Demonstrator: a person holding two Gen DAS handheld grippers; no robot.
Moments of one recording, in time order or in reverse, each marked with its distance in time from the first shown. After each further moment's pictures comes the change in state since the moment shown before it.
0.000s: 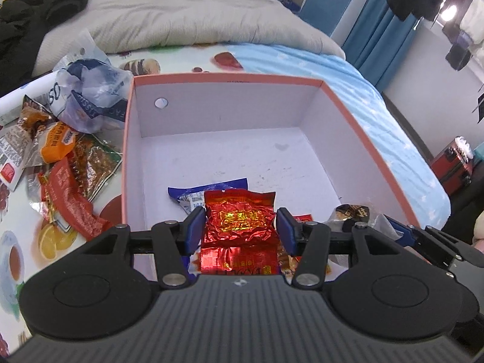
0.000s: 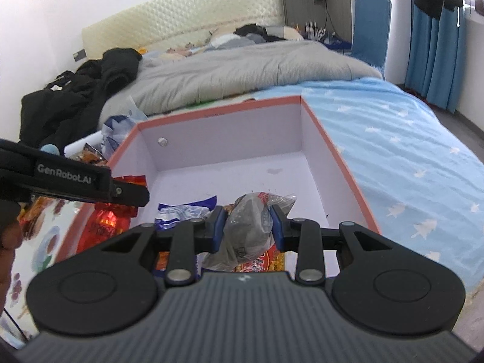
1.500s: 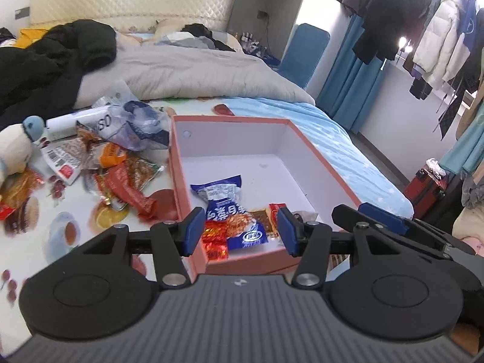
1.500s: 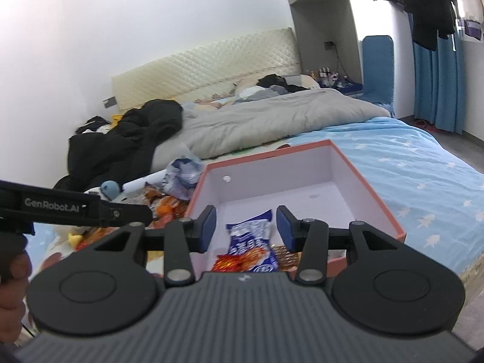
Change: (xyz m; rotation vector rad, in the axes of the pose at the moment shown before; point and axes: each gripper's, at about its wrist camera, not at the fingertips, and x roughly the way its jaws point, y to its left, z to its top) left arm -0.207 0.021 -0.118 0.026 -0.252 -0.047; right arm -0.138 0.062 -0.030 0.032 -0.214 0.094
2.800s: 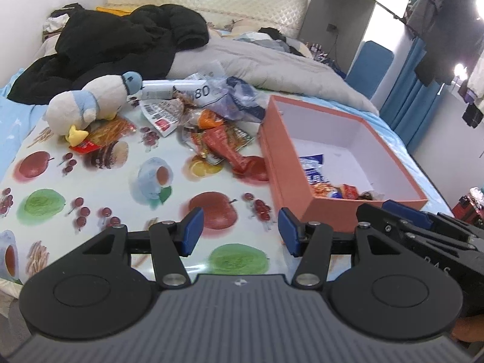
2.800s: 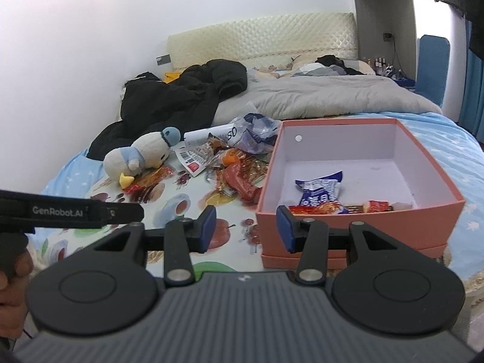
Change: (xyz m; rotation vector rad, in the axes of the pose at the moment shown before) left arm -0.067 0.086 -0.087 -0.161 -0.022 0.219; right arm -0.016 0.087 -0.048 -0.149 0.111 0.150
